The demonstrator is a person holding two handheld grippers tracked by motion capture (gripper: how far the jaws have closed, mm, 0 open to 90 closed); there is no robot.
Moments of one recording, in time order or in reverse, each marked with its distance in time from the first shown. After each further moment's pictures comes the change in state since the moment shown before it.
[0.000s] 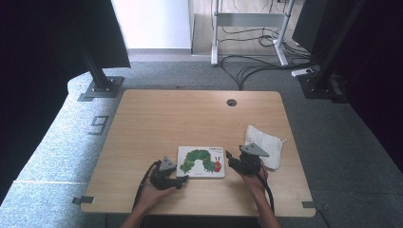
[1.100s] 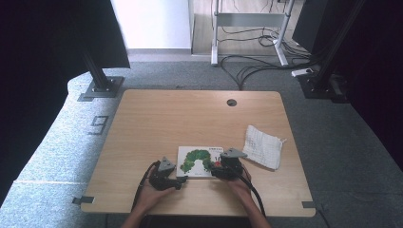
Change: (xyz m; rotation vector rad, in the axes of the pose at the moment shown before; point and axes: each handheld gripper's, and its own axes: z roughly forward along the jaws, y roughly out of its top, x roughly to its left) left arm 0.001 -0.002 -0.003 -0.004 0.003 -0.012; right arm 0.045 -0.013 0.031 0.164 0.163 -0.038
